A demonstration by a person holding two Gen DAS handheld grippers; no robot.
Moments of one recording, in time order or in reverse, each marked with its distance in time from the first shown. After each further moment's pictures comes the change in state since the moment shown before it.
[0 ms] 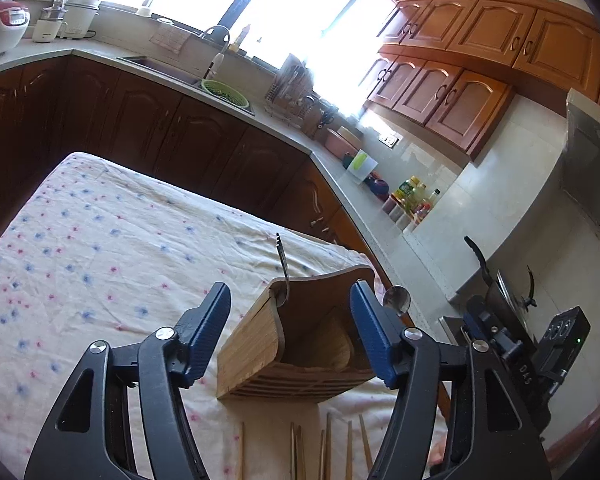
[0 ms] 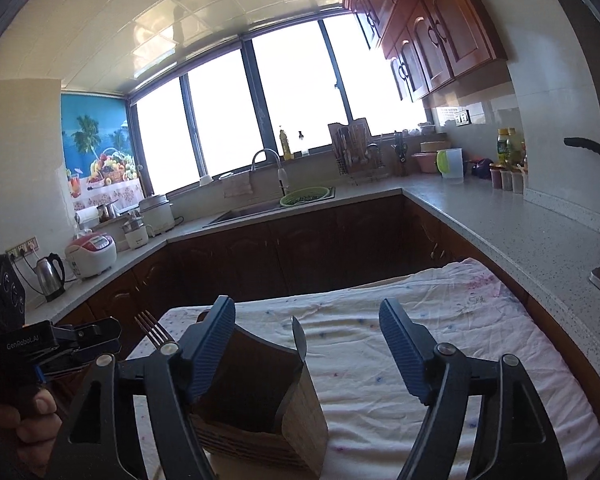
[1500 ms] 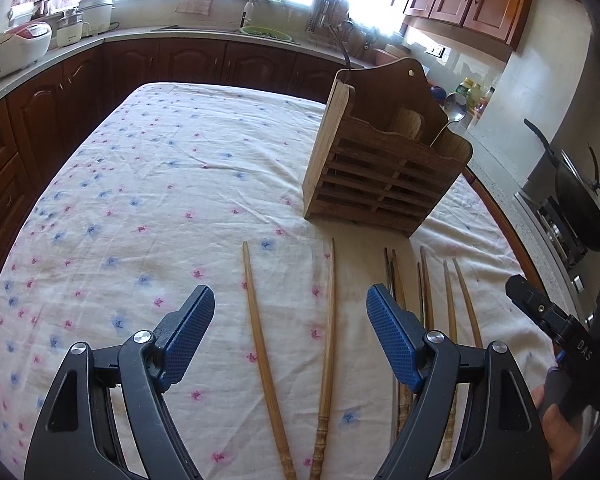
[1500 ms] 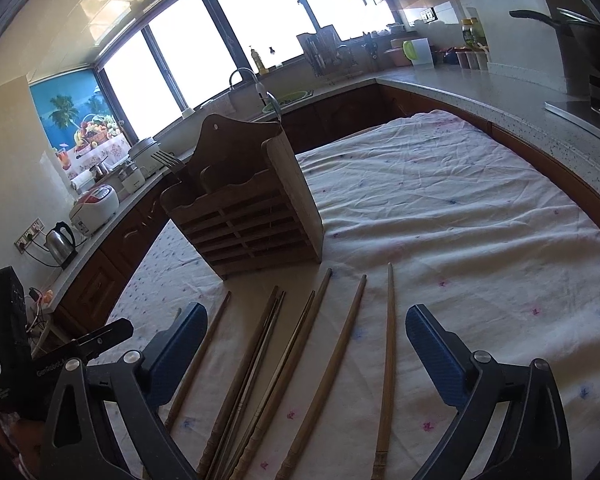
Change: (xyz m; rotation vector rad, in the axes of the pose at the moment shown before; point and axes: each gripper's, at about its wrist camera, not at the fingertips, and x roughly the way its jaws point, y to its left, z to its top) left arm -0.028 0.007 -0.140 0.168 0.231 0.300; right arm -0.073 -0.010 -0.129 0.153 0.331 -0.016
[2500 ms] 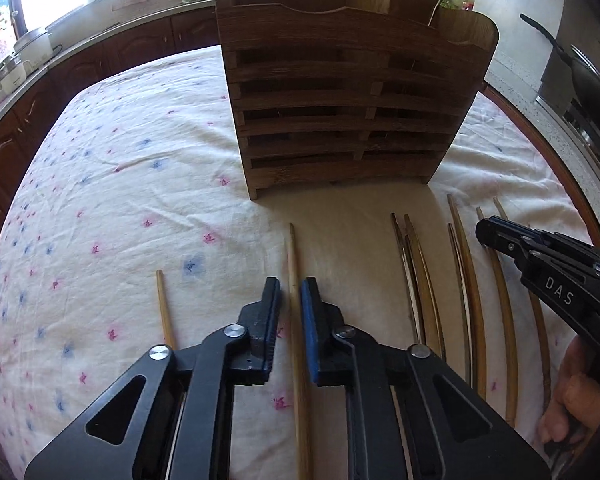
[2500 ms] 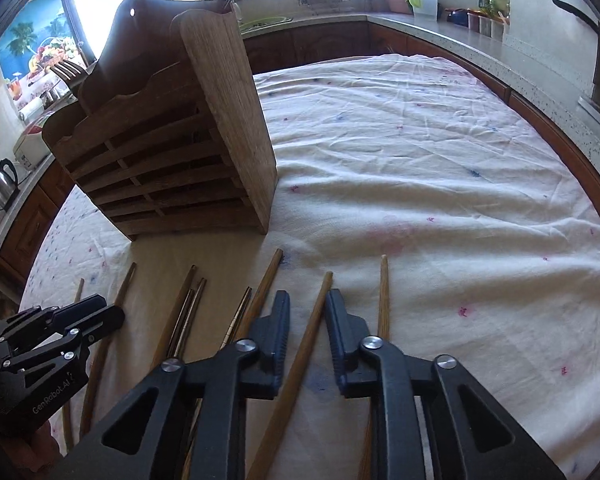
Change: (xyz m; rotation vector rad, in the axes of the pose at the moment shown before) left arm 0.096 -0.060 0.010 0.252 0.187 0.082; right arm 0.102 -0.007 0.013 -0.111 0.269 -0.198
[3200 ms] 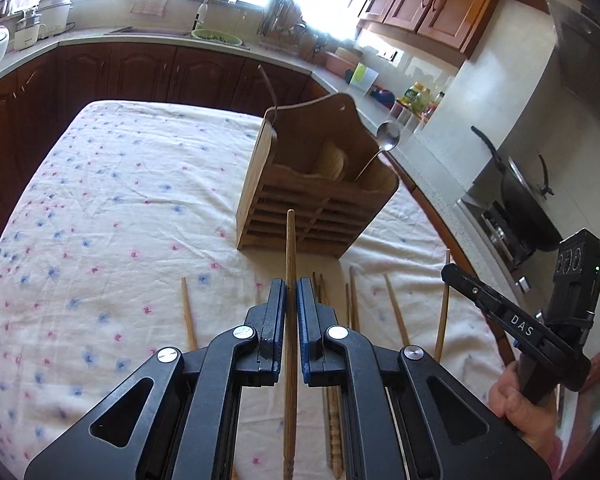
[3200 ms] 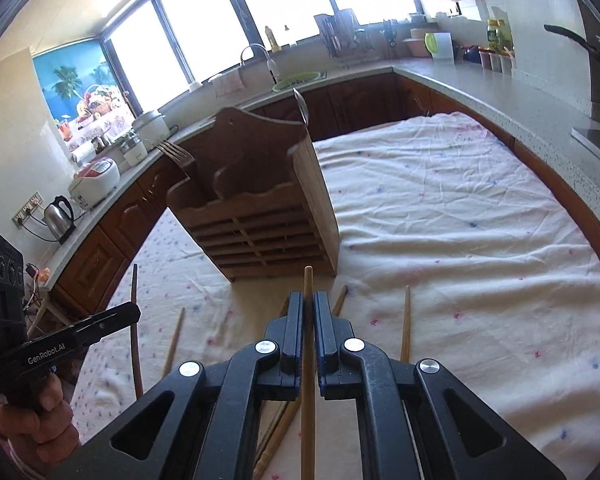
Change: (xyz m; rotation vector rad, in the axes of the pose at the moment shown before) left arm -0.136 0.057 -0.011 -0.207 -0.224 -0.287; right arm -0.105 0.008 0.000 0.032 -0.206 0.198
